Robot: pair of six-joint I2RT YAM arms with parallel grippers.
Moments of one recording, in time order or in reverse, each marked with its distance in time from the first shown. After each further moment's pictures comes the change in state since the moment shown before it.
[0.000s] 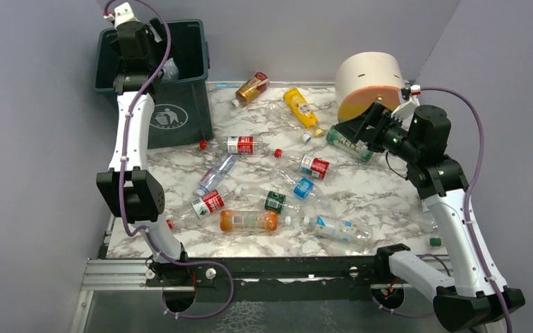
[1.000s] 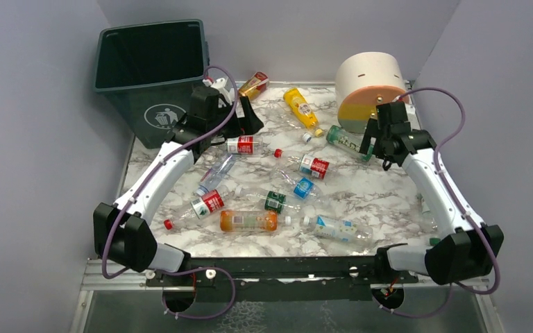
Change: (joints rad) left arm -0.446 -0.379 -0.664 -0.017 0.391 -0.132; right arm 0.000 0.289 0.025 -0.348 0.770 -0.224
